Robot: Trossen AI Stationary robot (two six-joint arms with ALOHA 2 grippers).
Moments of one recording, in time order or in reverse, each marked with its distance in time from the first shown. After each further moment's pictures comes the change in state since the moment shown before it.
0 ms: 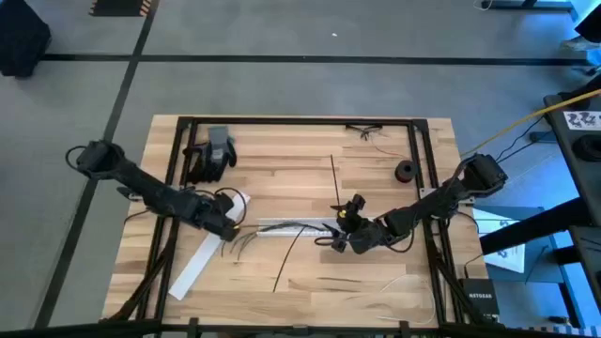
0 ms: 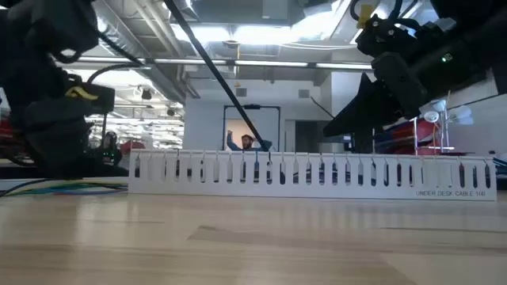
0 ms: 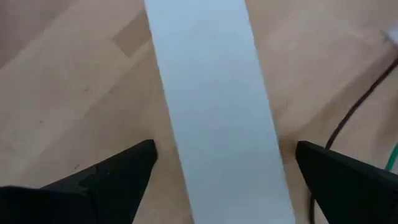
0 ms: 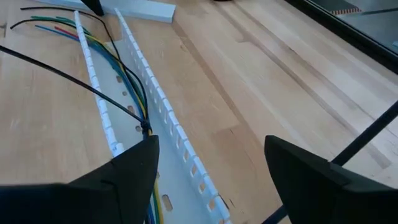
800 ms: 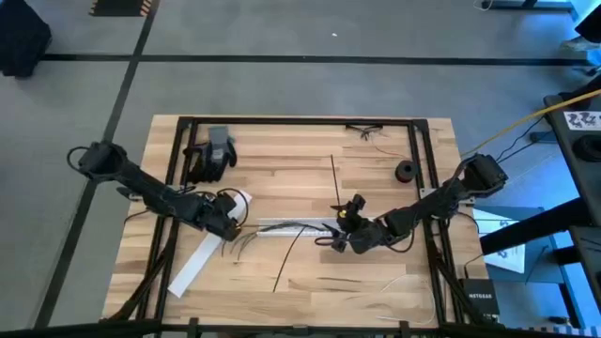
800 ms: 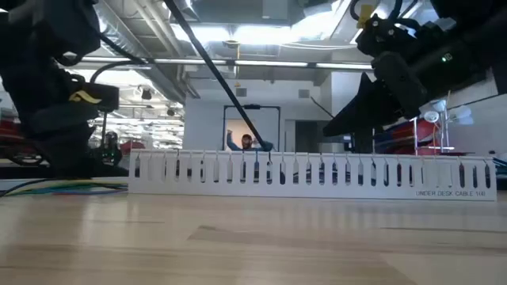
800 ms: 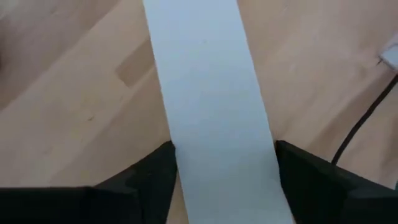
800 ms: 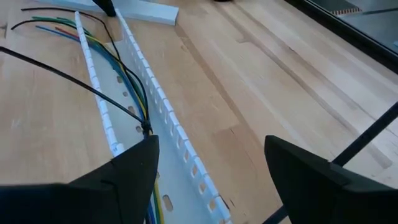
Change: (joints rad) left arm 0.012 0.046 -0.003 0.033 -0.074 0.060; right arm 0.000 0.000 0.000 0.002 -0.001 0.000
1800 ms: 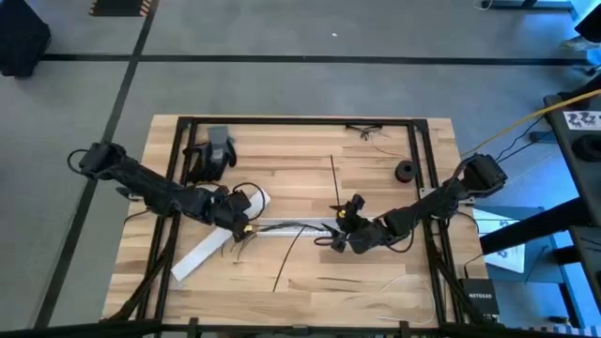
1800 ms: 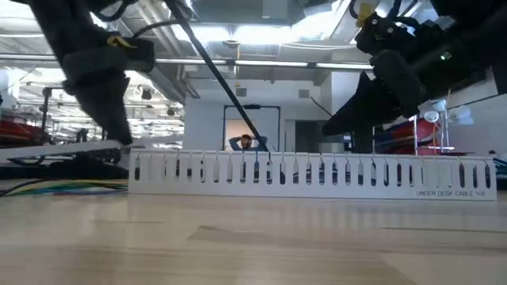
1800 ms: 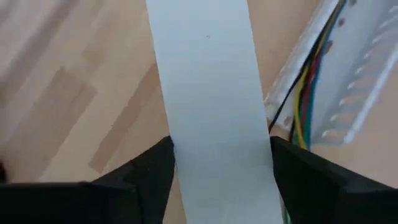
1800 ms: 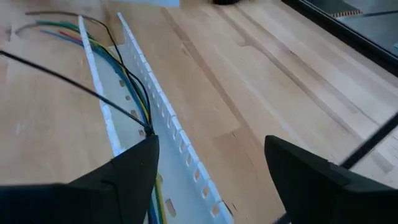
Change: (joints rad) left arm 0.065 -0.030 0.257 -0.078 -0.009 0.393; right arm 0.000 0.000 0.020 0.006 0.001 -0.019
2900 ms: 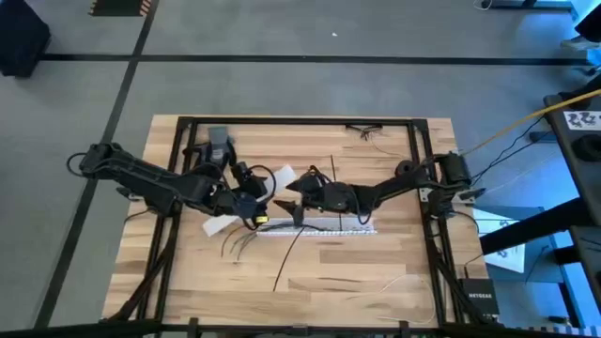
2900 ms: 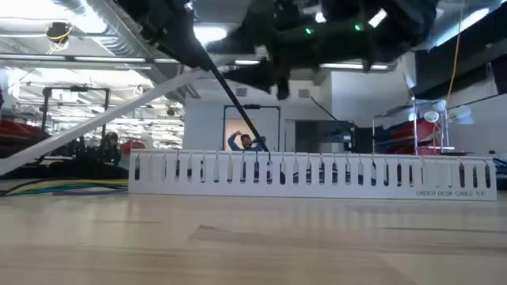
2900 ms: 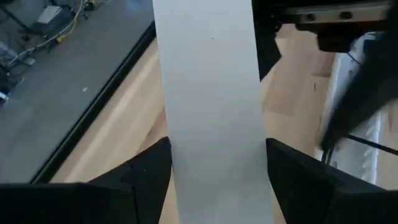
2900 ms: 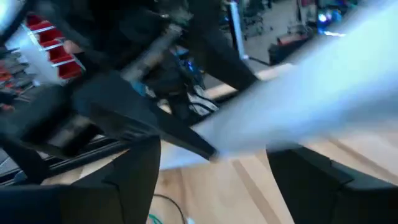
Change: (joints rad) left arm 0.070 -0.002 0.214 0.164 -0.309 0.468; right arm -0.342 0.251 0.292 0.636 -0.492 -0.190
